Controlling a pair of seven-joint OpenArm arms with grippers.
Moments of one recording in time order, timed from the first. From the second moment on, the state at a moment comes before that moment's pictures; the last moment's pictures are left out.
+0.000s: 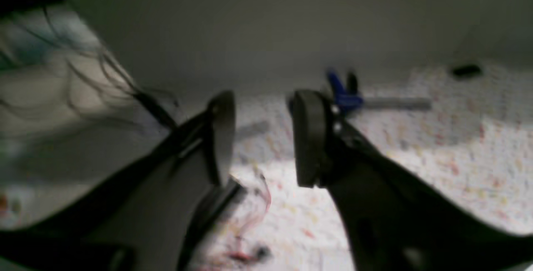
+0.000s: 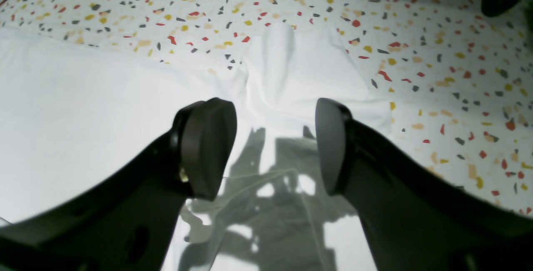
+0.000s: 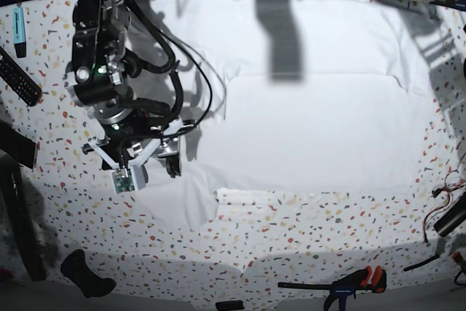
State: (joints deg) left arm -54.2 -34.5 -9.7 40.6 -20.0 -36.2 28.8; right arm -1.7 8.5 0.6 115.8 8.7 17.0 -47.5
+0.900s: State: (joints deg) left arm -42.6 -28.6 -9.8 2.1 -14.9 -36.6 1.2; right arm -1.7 8.5 0.6 115.8 16.1 20.7 -57.5
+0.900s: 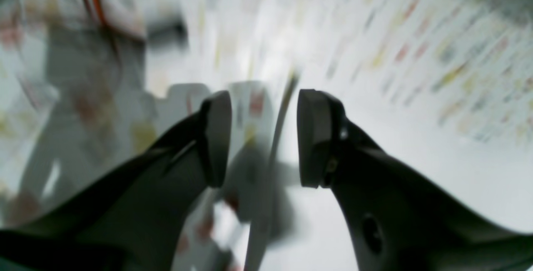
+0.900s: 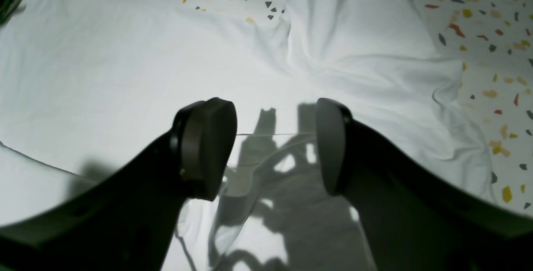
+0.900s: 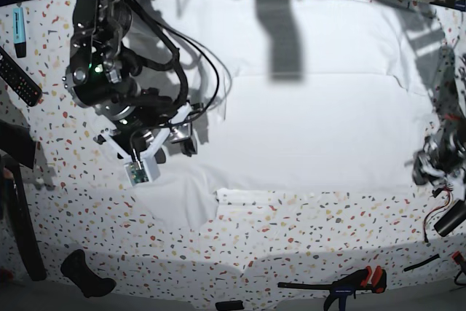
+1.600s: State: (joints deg) left arm -41.8 -23.9 -9.9 2.6 -13.1 -35.2 -4.1; right arm -1.7 8.5 0.6 115.8 16.2 20.7 -57.4
